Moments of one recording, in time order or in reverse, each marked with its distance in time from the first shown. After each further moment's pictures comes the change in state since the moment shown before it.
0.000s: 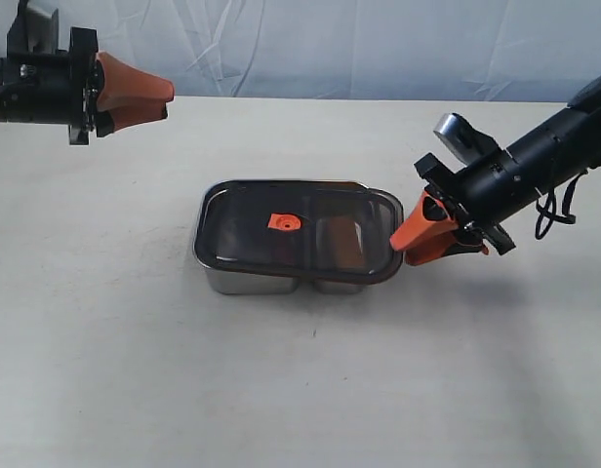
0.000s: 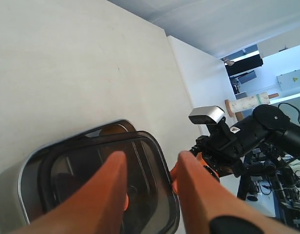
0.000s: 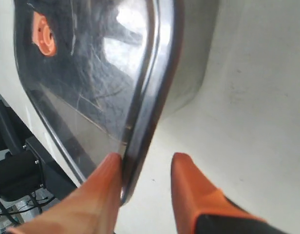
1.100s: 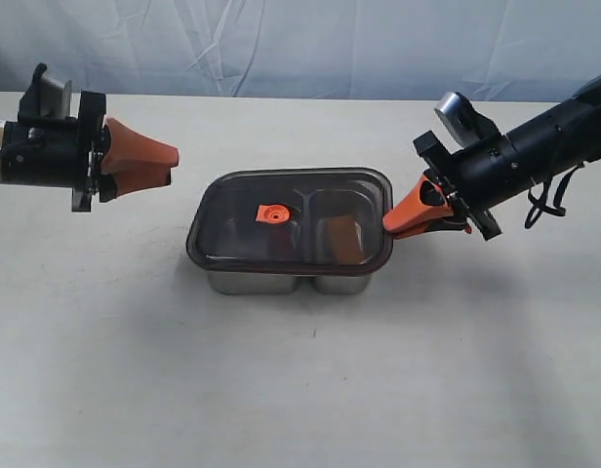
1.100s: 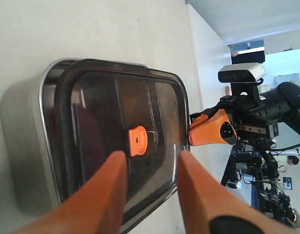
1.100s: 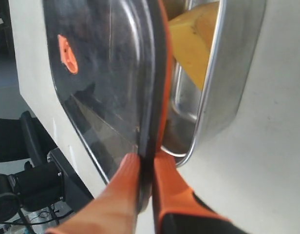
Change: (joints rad) left arm 0.000 0.000 0.195 0.022 0.000 0.000; right arm -0.001 -0.013 0.000 0.116 0.003 -0.069
